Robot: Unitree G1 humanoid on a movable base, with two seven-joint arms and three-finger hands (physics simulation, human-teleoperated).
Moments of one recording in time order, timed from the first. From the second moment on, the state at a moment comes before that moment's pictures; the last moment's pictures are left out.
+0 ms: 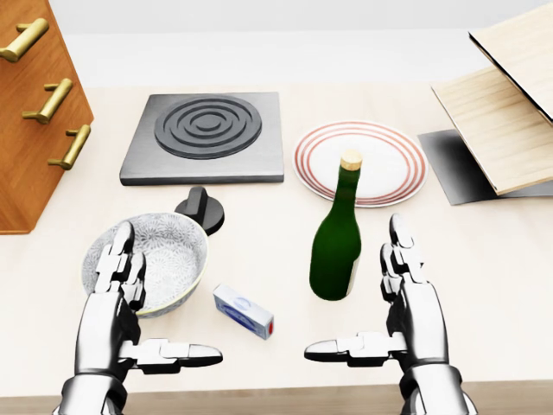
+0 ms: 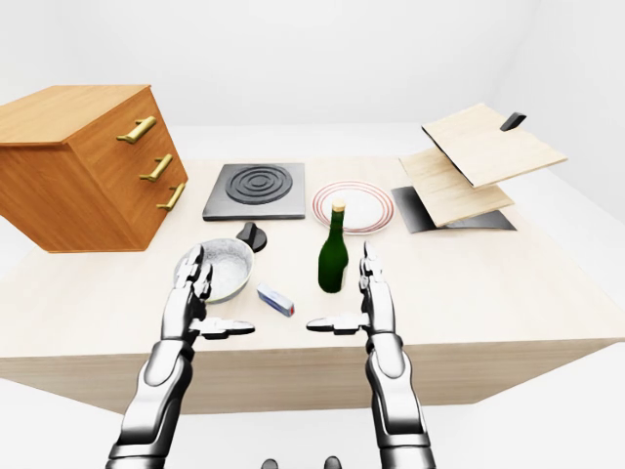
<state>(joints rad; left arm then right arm) 0.00 0.01 0.01 0.01 -0.01 0.00 -0.02 0.00 -0.01 -0.02 0.00 0.01 -0.01 0.02</state>
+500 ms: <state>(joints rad) 0.11 0.00 0.01 -0.25 -0.05 -0.09 -0.06 0.08 -0.01 -0.03 -0.21 0.00 -0.09 0.02</state>
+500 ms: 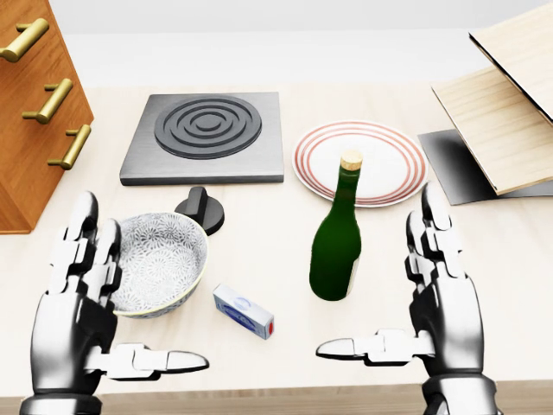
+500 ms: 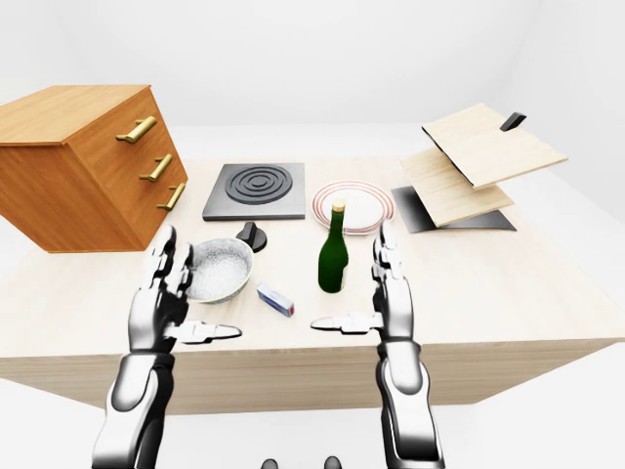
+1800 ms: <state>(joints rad) 0.25 -0.03 0.06 -0.74 -0.06 -0.09 -0.03 0.23 0.00 0.02 -0.74 -0.17 -0.09 0.01</state>
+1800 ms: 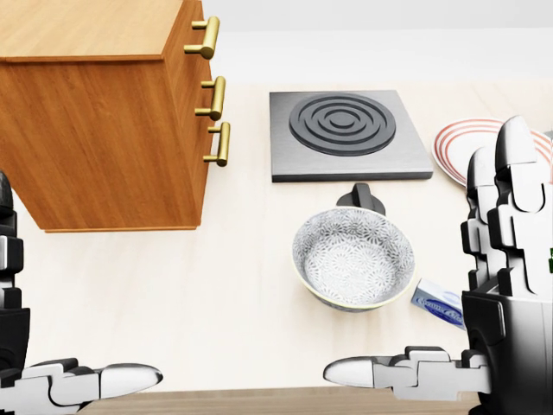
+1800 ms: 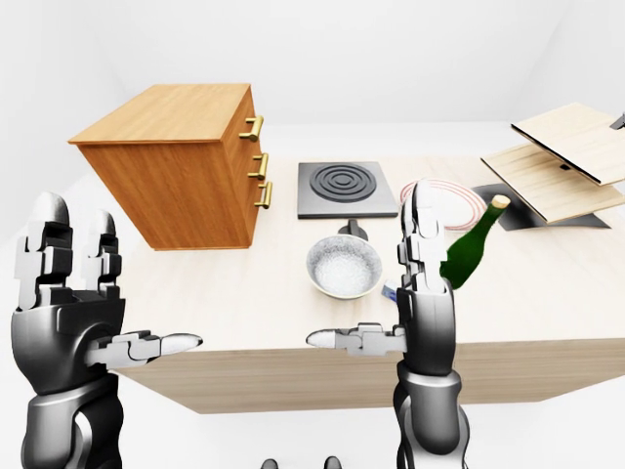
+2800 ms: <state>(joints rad) 0.25 -0.03 0.05 -0.74 -0.06 -0.09 -0.03 0.24 0.00 0.02 -0.72 -0.16 -0.09 0.01</state>
